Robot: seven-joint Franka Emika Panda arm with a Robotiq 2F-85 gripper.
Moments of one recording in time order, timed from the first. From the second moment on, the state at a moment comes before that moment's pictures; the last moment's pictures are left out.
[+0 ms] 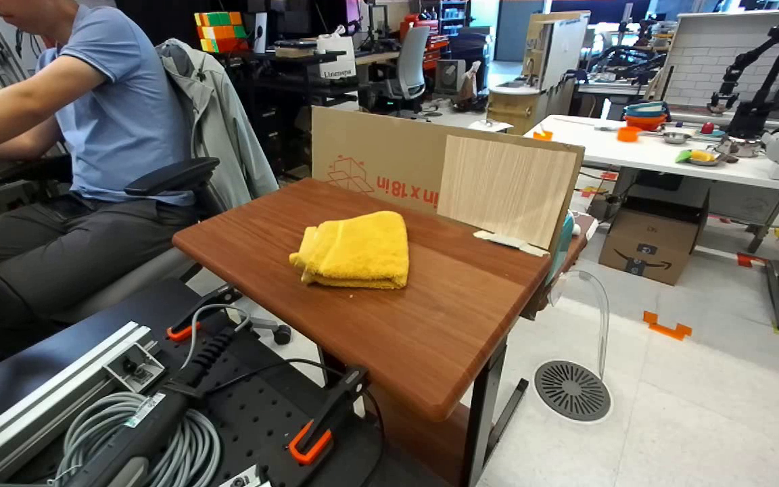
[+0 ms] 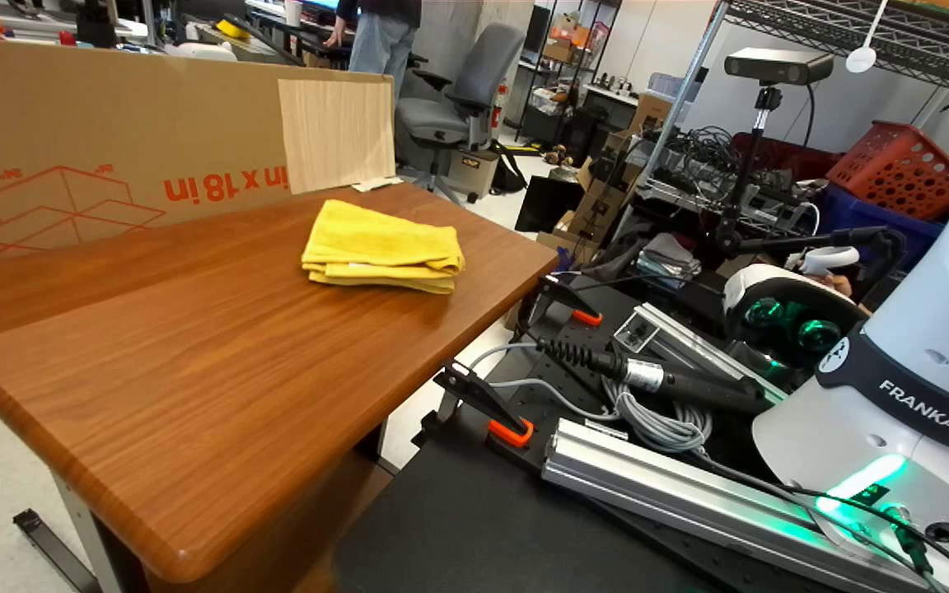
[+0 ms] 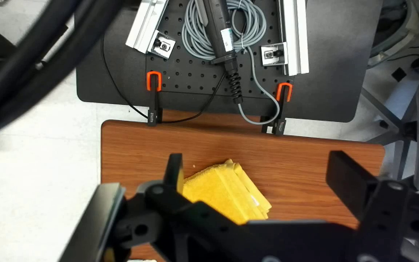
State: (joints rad) arm 0.02 -0.86 -0.07 -2.55 -0.03 1.64 -0.17
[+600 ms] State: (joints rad) arm 0.10 -0.77 -0.02 -2.55 -0.02 1.81 -0.19
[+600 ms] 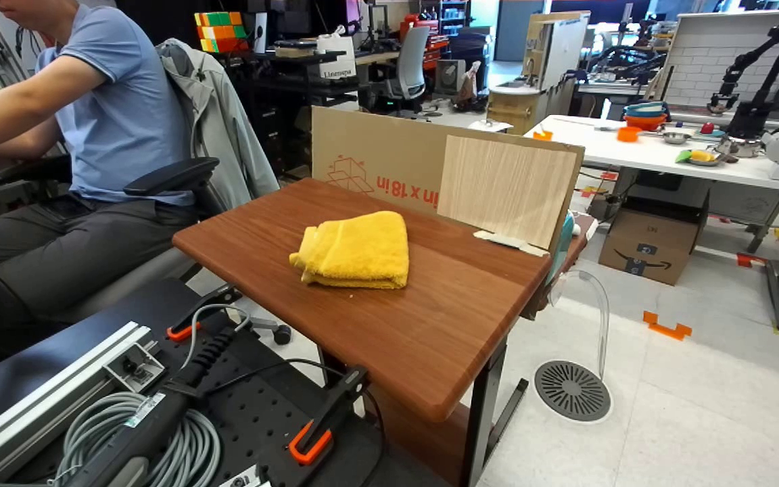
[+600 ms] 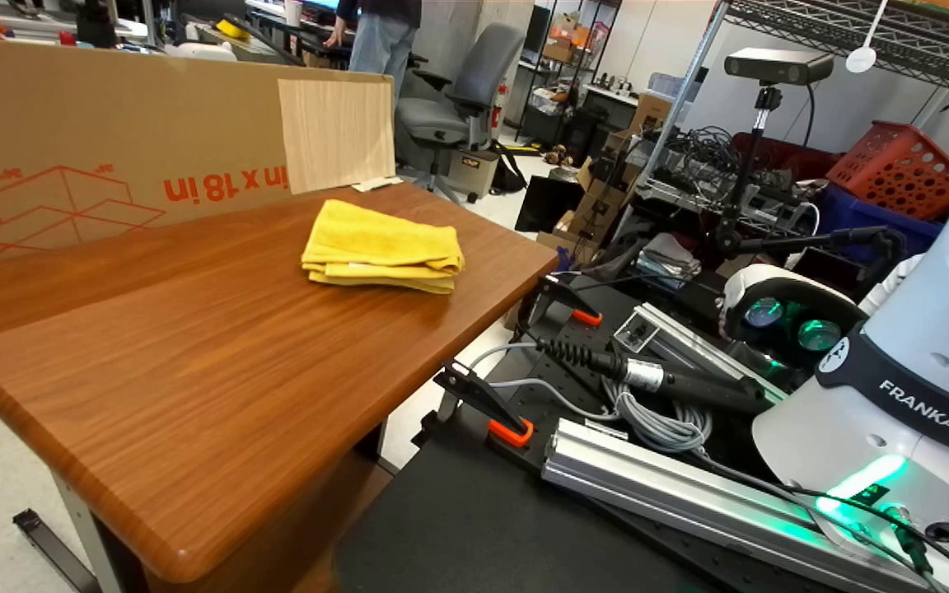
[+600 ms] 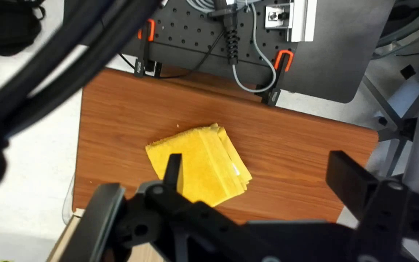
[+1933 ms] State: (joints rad) arm 0.08 0.08 0.05 -2.27 -0.04 2.26 0.34
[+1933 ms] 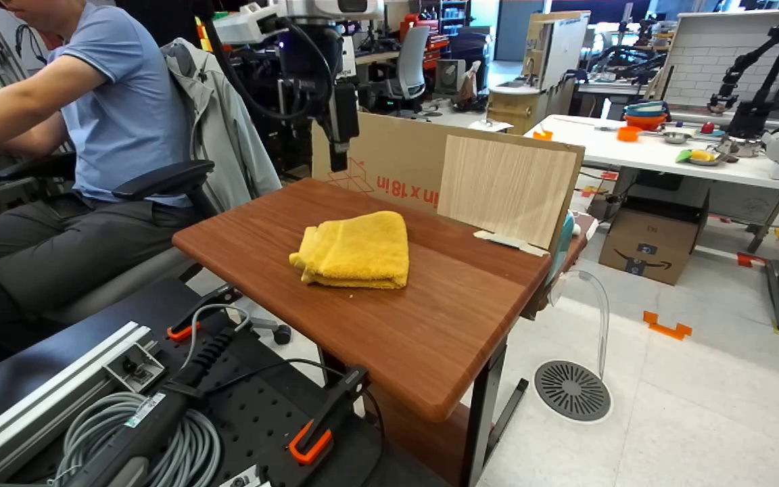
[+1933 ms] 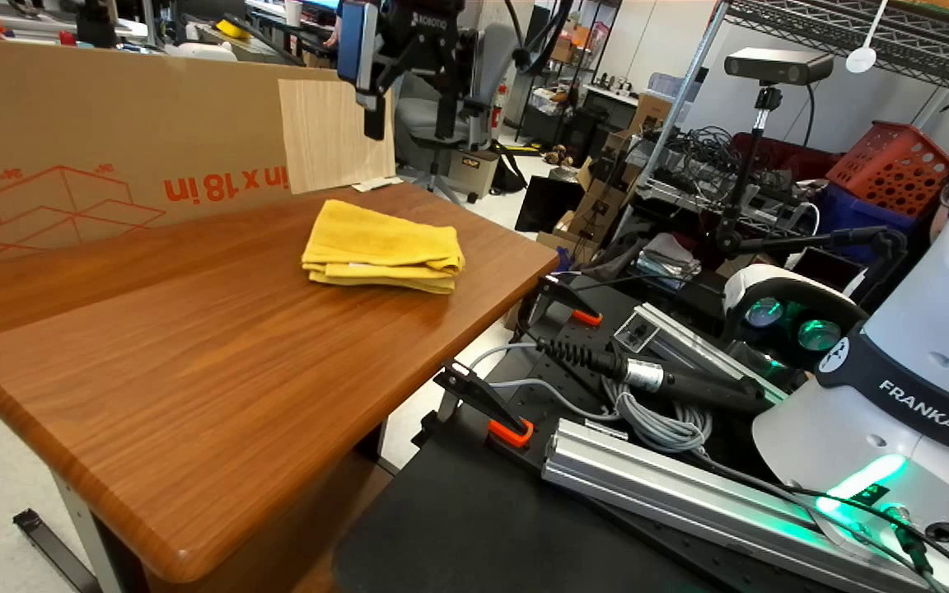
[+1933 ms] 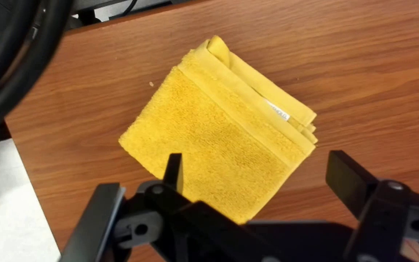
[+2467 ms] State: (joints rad) arm 0.08 0.28 0.00 -2.15 -0.14 2.24 0.55
